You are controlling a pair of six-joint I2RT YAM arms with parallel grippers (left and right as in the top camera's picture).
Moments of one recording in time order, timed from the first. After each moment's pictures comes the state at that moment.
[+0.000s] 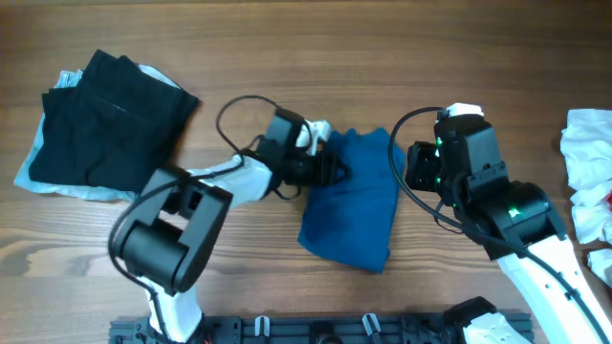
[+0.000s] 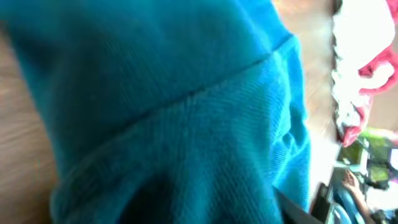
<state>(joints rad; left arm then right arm) -0.53 1.95 0.94 0.08 0.68 -0.53 0.38 1.07 1.05 -0.88 0.18 0.46</state>
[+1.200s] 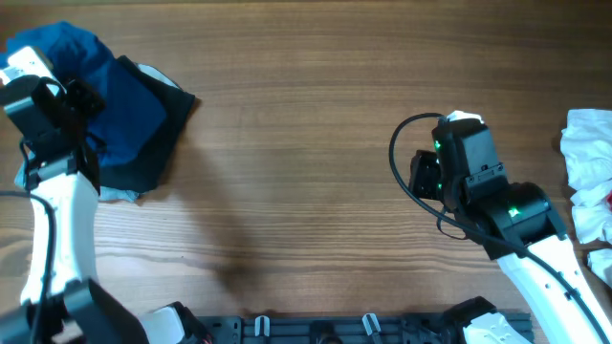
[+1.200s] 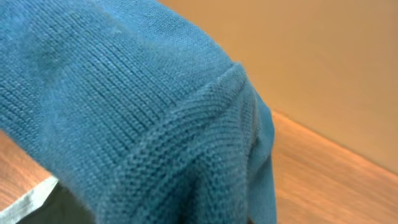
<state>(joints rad) 0.41 1.46 1.00 0.03 0.03 -0.23 0.38 1.08 1.05 -0.97 0.18 0.47</state>
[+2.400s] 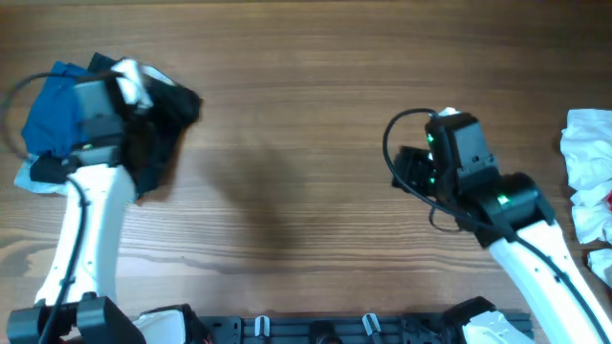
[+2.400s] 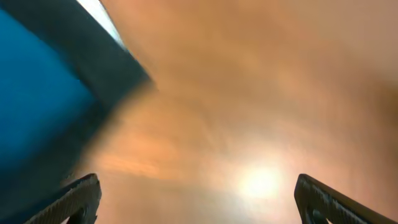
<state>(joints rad) 0.09 1.42 1.04 -0.49 0.31 -0.36 0.38 1.15 1.05 -0.91 0.10 0.50</state>
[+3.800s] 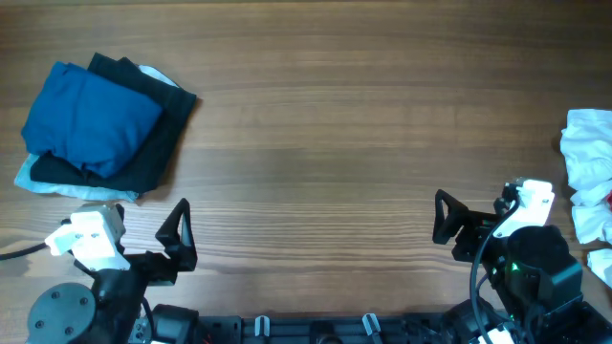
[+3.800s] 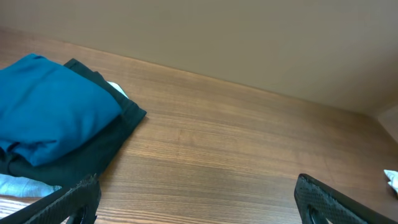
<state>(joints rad) -0.21 0.38 1.01 -0.96 -0.08 -0.35 0.44 0.50 0.91 -1.01 0.28 0.50</state>
